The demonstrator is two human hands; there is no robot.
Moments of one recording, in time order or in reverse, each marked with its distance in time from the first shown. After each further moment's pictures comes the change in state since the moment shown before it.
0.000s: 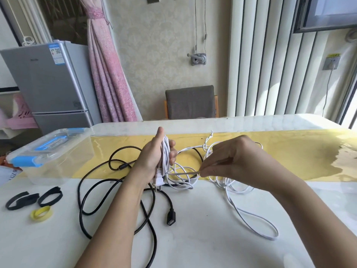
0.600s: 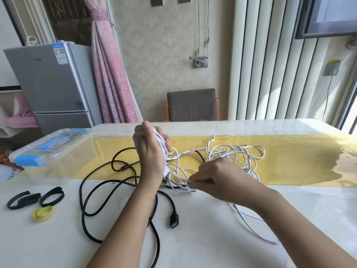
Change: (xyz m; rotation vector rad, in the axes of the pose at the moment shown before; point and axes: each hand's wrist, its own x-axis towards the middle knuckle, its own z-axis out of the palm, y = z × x) left_hand -0.001 0.001 0.009 -0.084 0.418 0.547; right_hand 0.010 0.016 0.047 -0.359 -0.089 -0.105
